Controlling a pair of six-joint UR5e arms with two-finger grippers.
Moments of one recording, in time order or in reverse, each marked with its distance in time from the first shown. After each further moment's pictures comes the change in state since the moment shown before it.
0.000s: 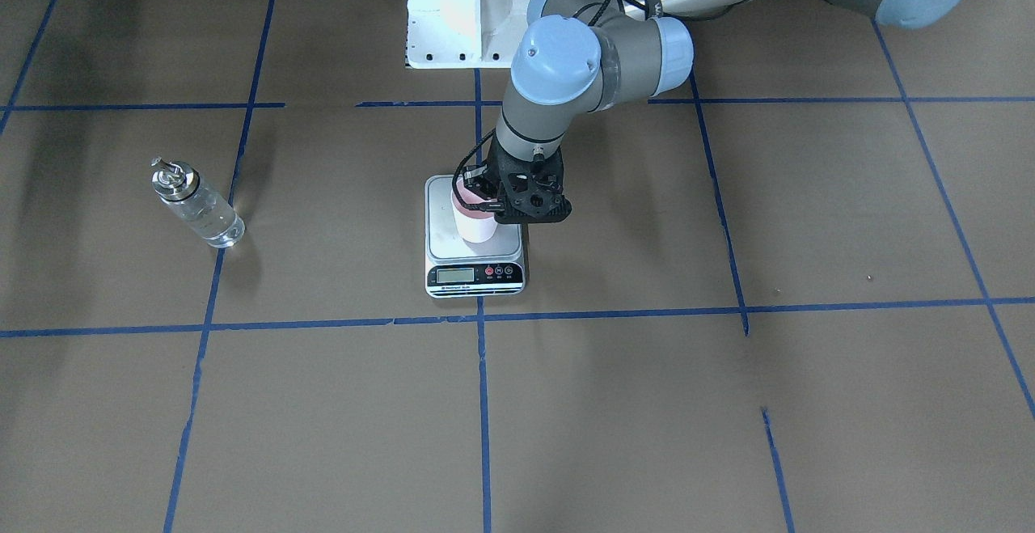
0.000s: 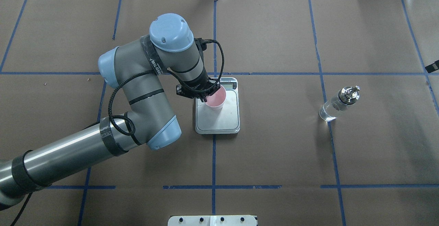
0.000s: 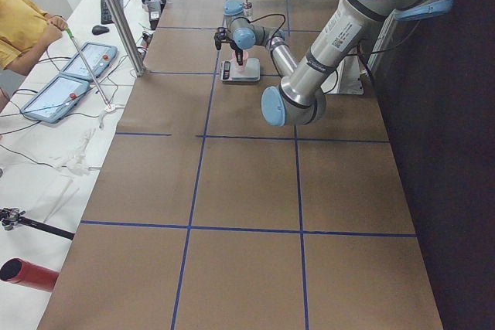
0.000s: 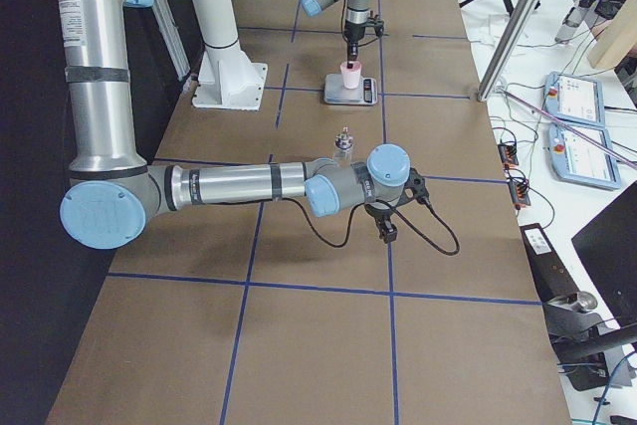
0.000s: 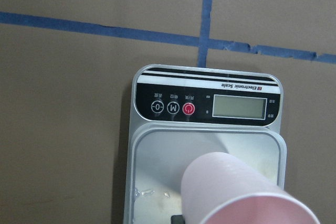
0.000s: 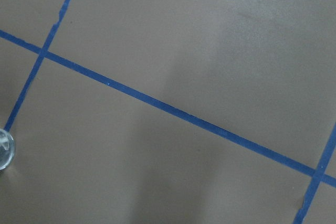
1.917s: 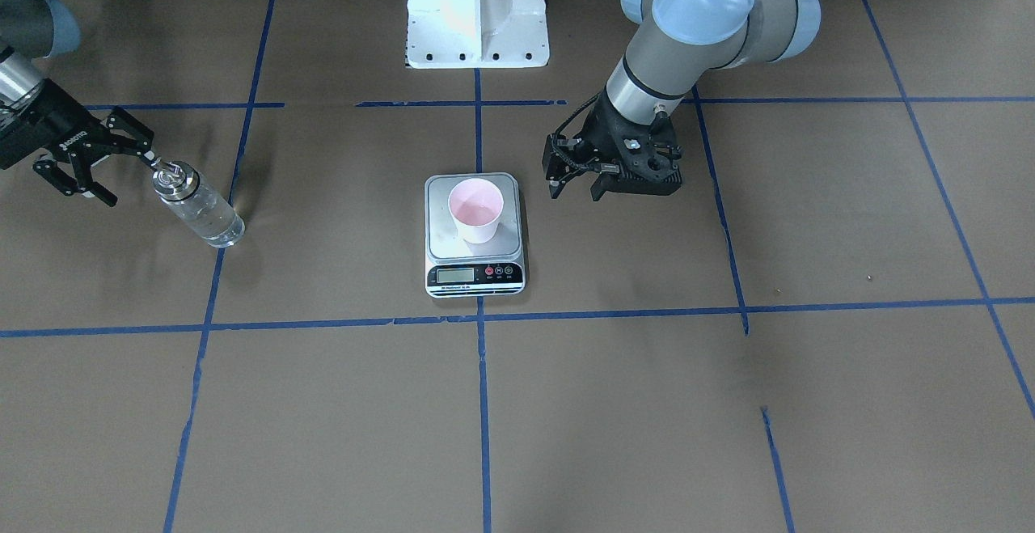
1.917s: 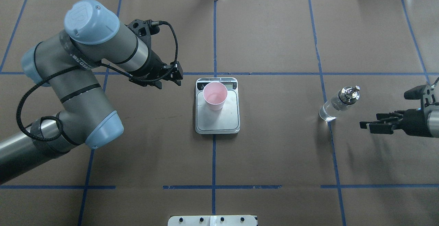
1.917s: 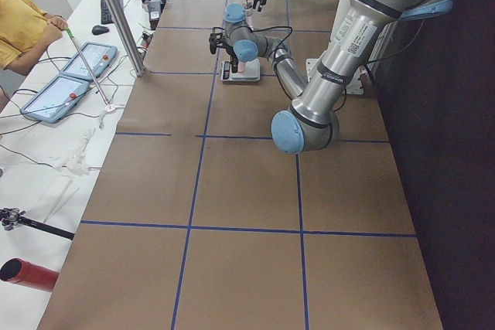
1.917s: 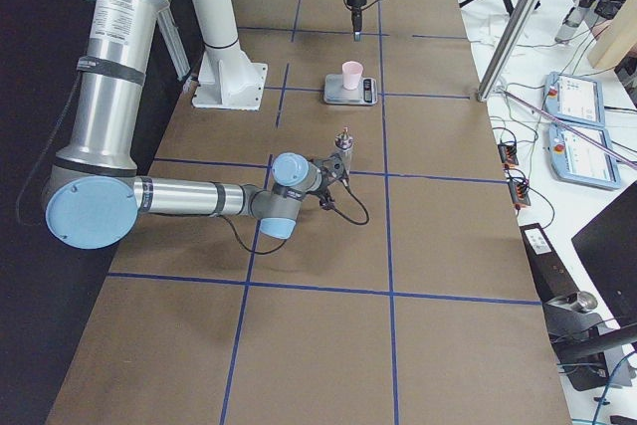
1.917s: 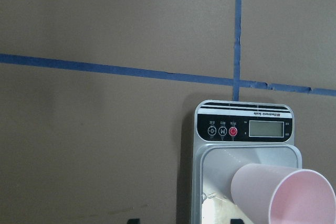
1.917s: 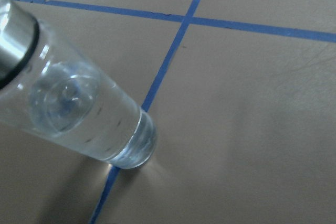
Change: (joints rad) left arm -0.106 0.240 -0.265 -0.105 -0.001 0.018; right arm -0.665 -0.276 0.009 1.156 -0.538 0.951
